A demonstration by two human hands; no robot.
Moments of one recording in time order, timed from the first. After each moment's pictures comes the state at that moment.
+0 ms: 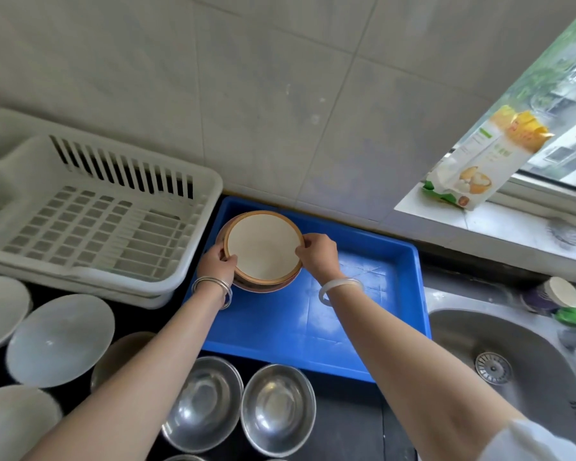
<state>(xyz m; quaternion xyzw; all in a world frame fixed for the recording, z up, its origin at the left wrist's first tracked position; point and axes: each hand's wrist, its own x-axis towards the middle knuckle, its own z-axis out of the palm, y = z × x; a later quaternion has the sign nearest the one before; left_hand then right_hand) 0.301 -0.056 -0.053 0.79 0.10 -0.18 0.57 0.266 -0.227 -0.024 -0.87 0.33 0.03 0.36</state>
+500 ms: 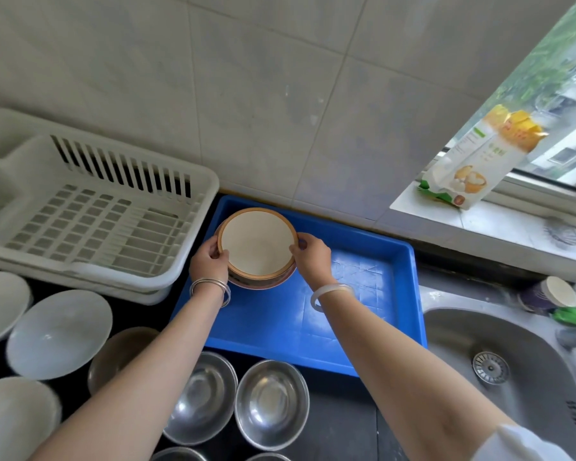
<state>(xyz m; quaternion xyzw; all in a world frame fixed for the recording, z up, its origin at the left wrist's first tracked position) 0.293 -0.059 -0.054 0.75 0.15 -0.10 0.64 0.253 -0.221 -0.027 -0.85 0.32 -0.02 0.42</state>
